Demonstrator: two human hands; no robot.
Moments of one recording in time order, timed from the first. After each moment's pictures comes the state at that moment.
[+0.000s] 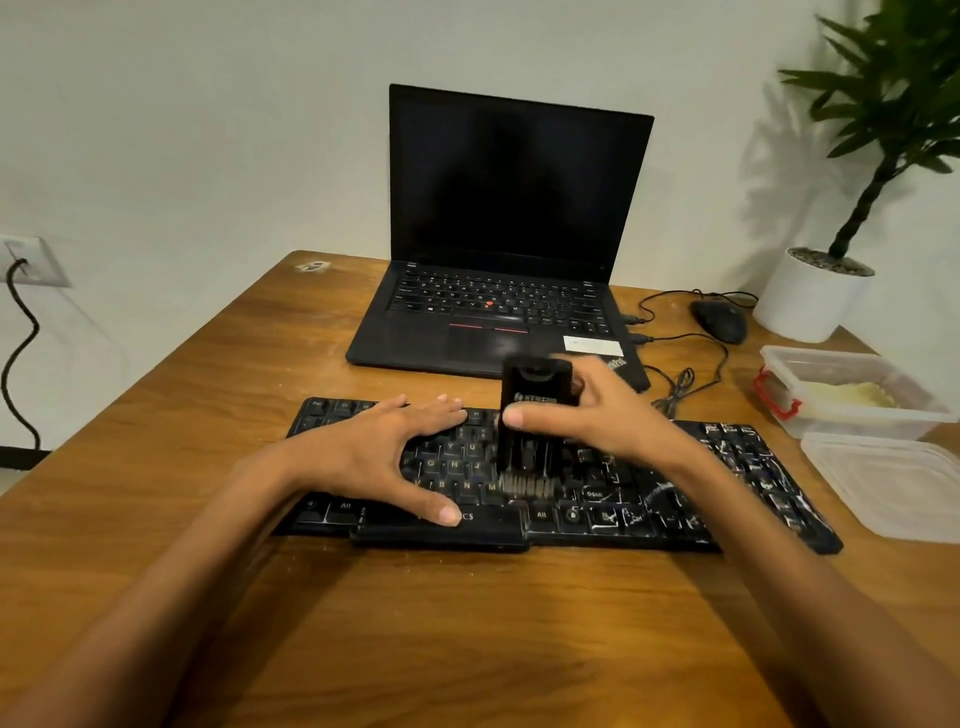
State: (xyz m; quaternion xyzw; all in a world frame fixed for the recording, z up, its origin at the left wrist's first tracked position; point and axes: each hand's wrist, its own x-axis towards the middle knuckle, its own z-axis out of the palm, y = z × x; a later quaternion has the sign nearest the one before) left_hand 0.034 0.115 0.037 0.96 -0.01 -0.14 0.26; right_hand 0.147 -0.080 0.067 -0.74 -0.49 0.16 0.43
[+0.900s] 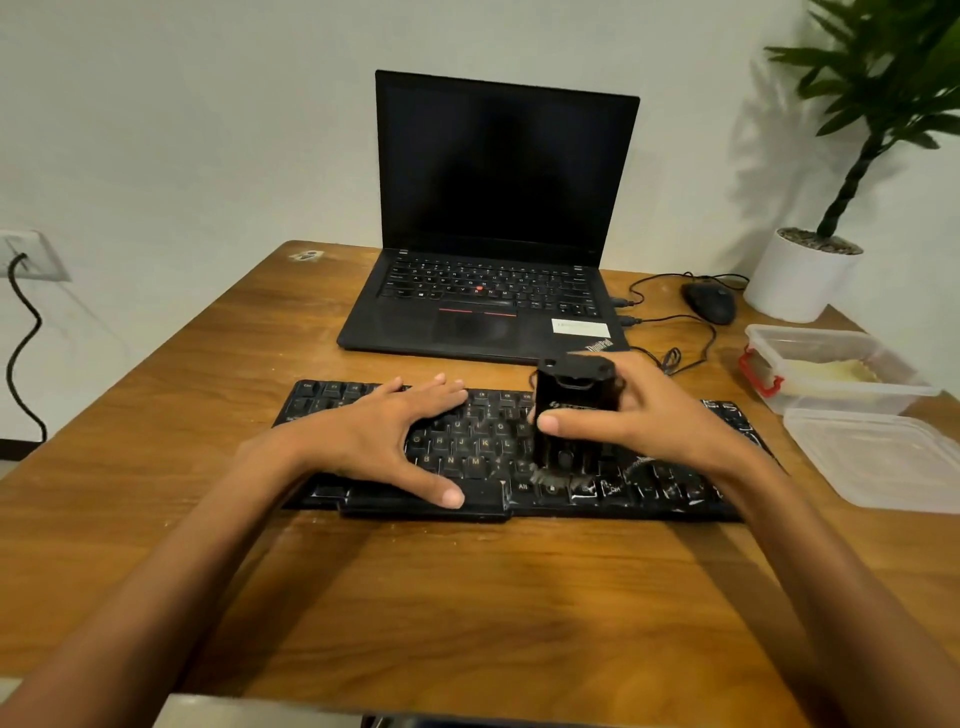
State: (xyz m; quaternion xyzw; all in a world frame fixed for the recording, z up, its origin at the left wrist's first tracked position) left_hand 0.035 0.103 0.036 0.96 0.00 -0.15 0.24; right_hand 0.137 -0.128 0.076 -0.73 -0.48 0.18 0.44
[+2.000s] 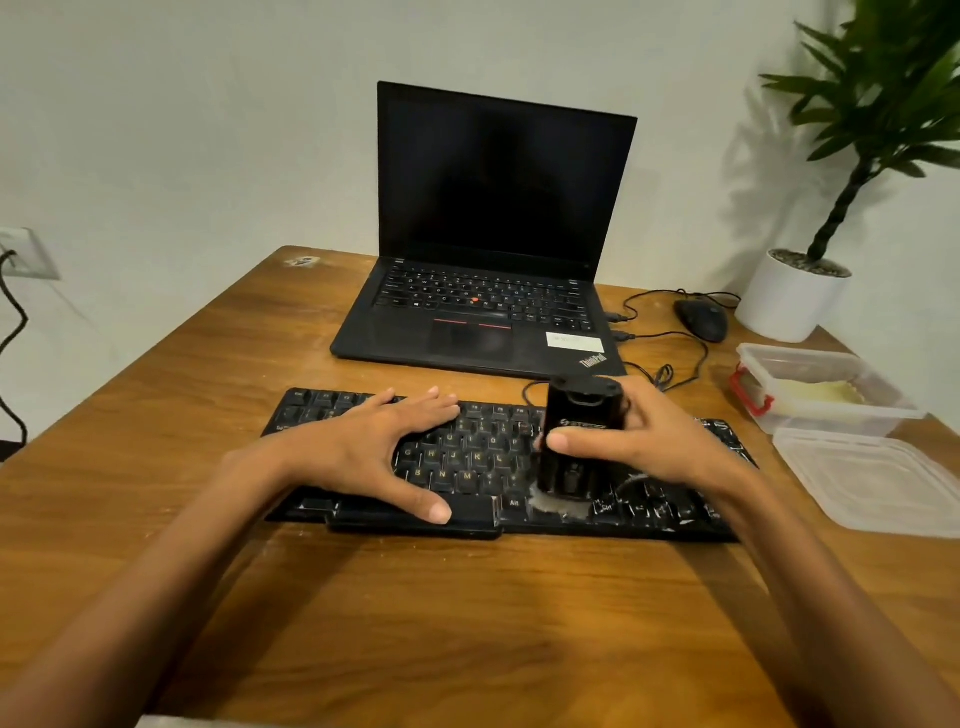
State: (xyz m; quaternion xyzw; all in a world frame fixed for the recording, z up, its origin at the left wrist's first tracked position) left_hand 0.038 0.109 0.030 0.96 -0.04 -0.12 0.24; right_hand 0.139 -0.134 0.076 -0.76 -0.43 0.20 0.44
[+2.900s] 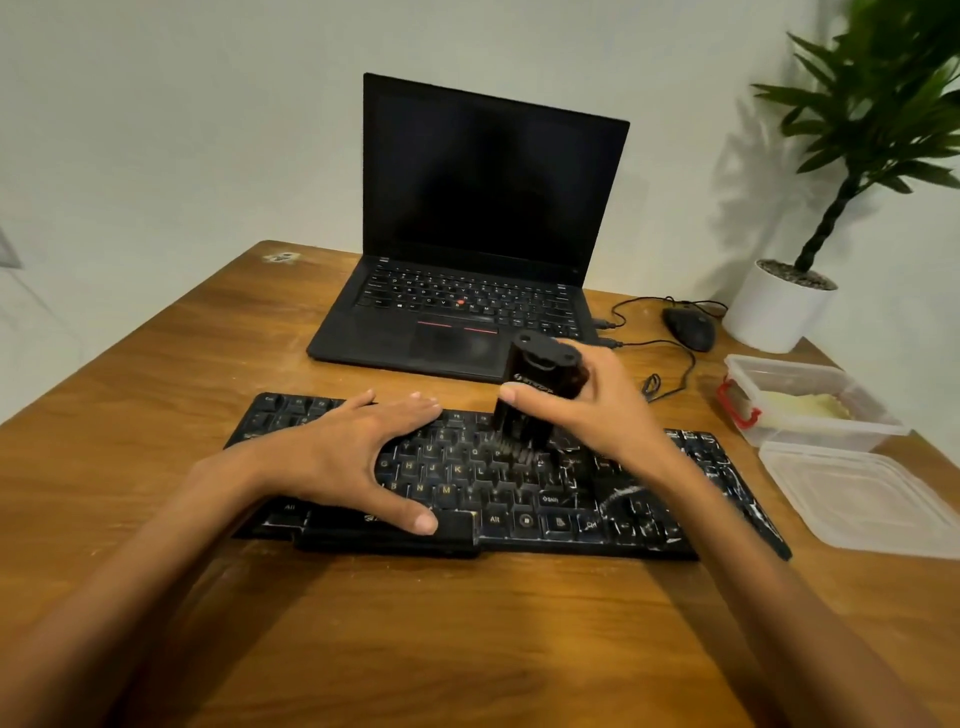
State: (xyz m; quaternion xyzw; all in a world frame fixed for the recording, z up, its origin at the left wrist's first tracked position) left_hand 0.044 0.101 0.035 0.97 -0.05 -0.09 0.22; right_hand 0.157 -0.103 0.068 -0.76 -0.42 0.08 0.48
